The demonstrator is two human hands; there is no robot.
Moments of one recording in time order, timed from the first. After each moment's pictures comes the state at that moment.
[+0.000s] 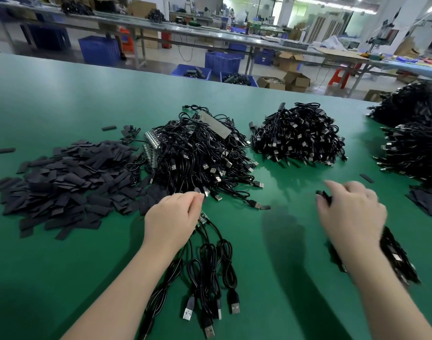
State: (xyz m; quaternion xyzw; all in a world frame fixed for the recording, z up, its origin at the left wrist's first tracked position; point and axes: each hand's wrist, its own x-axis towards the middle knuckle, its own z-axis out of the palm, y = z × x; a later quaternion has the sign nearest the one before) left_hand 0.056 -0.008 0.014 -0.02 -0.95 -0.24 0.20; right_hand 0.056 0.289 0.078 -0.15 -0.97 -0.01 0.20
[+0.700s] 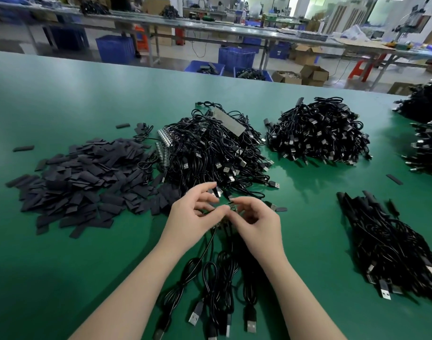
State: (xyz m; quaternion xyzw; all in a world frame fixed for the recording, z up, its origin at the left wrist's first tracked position) left_hand 0.047 -0.009 0.000 -0.06 -0.79 -0.60 0.10; right_hand 0.046 0.155 0.001 0.07 -0.80 0.58 0.11
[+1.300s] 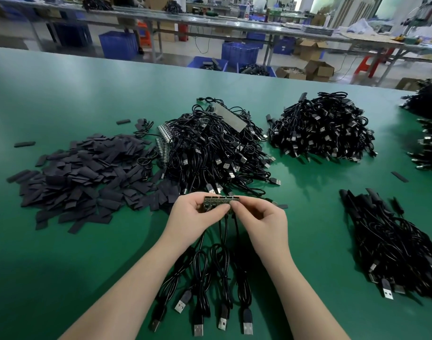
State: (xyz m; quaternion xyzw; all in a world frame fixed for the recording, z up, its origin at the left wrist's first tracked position) left_hand 0.049 -0.002 0.004 -0.07 -0.74 -0.67 0.07; right_hand 0.050 0.159 0.011 0.02 -0.75 0.65 0.09
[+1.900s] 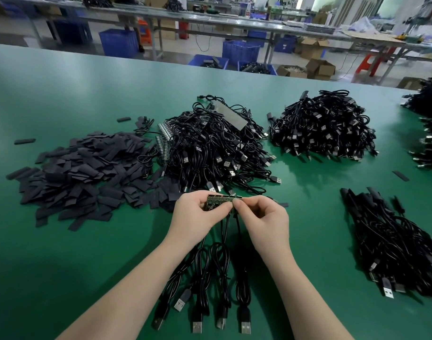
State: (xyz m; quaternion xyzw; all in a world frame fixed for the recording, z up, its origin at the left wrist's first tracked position) left_hand 0.050 0.007 0.005 -0.02 -0.77 -0.63 0.09; right_hand 0.049 0.159 0.007 0.01 -0.77 0.63 0.11
